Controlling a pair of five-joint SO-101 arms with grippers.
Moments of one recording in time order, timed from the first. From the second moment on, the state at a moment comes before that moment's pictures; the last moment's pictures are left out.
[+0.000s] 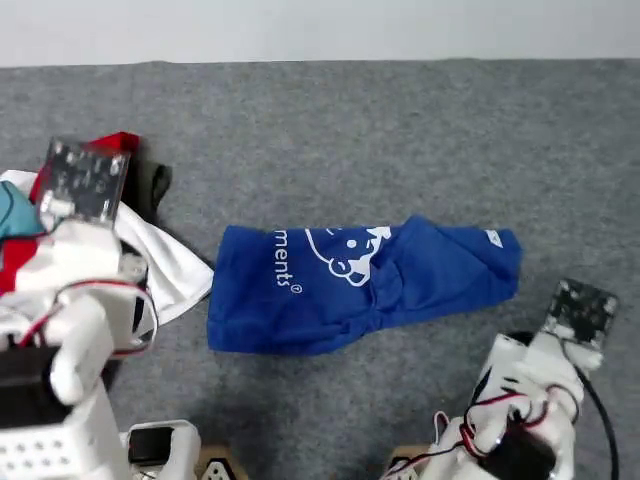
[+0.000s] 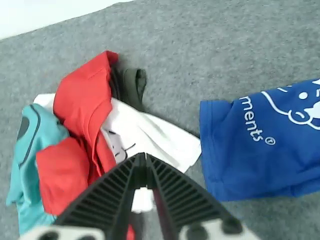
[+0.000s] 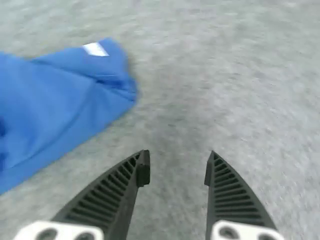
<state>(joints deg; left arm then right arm) -10.3 -51.1 10.5 99.4 -9.5 28.6 -96.2 67.1 80.3 8.7</state>
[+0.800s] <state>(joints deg) -16.2 -64.2 32.8 99.4 -13.5 11.0 -22.7 19.3 82.6 24.0</state>
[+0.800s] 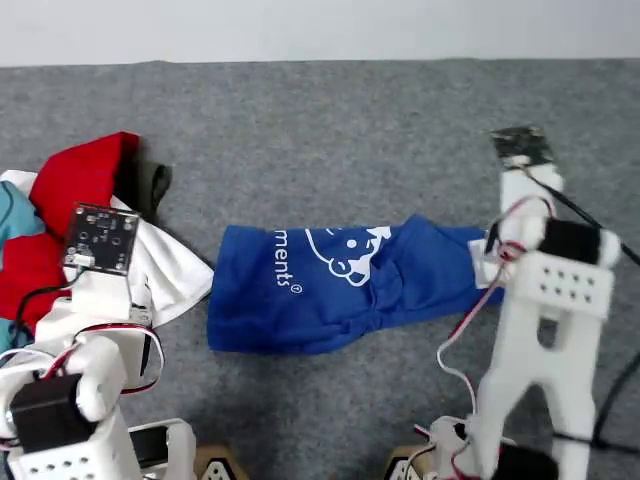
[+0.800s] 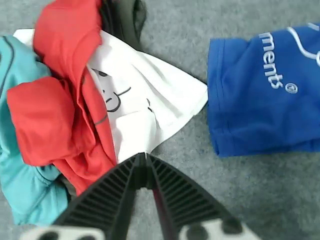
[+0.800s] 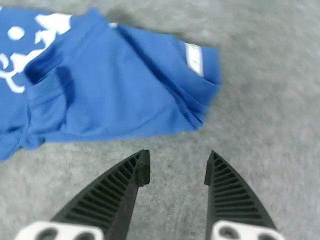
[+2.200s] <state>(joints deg) -16.2 -64.7 49.0 85.3 -14.3 9.5 19.8 0.9 93.3 35.7</state>
